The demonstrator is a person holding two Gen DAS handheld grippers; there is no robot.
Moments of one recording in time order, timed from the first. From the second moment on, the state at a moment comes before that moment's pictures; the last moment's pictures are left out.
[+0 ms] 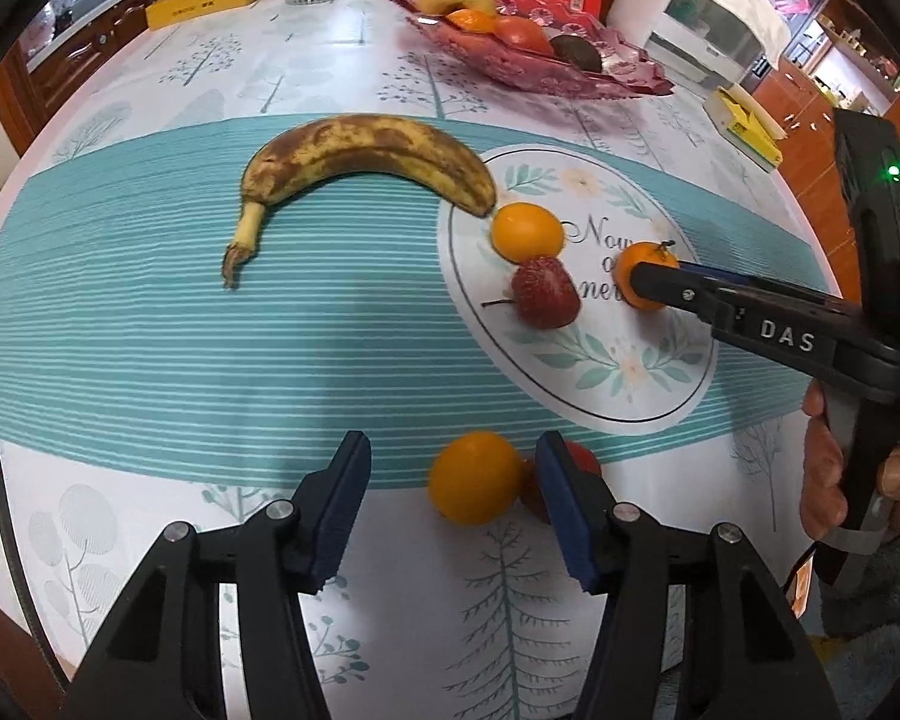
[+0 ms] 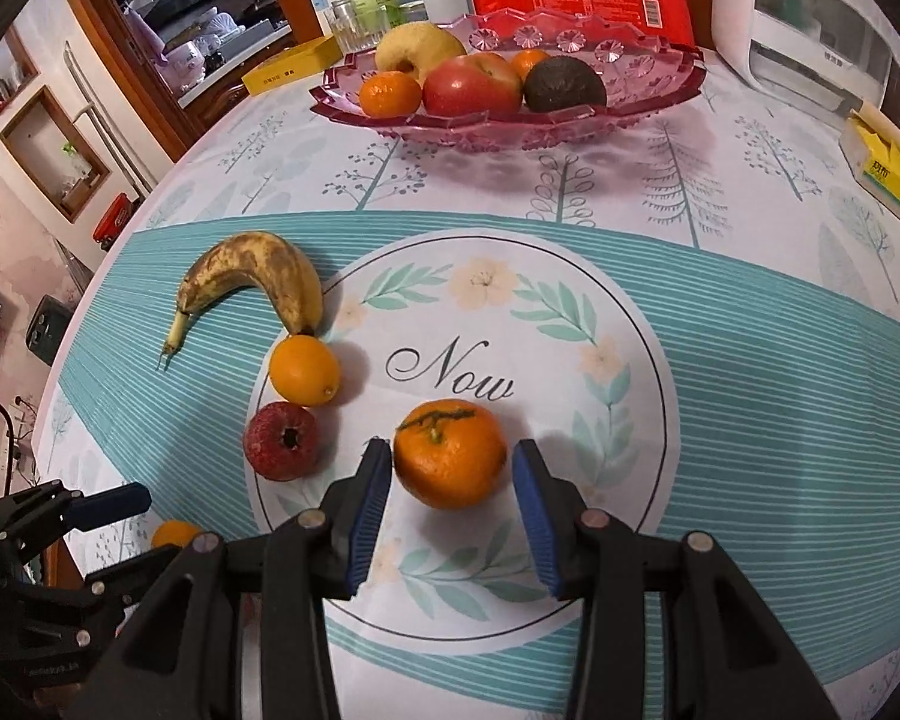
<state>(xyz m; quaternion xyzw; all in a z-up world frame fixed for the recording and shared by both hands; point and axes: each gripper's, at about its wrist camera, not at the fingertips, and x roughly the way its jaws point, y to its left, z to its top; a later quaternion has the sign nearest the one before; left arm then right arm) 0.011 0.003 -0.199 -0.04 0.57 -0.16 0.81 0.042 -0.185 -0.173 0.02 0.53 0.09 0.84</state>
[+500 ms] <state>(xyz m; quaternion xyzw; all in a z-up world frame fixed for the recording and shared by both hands) 0.012 0.002 -0.203 -0.06 0.58 -0.18 0.79 0.046 -0.180 -0.180 0.01 0.54 0.09 0.84</state>
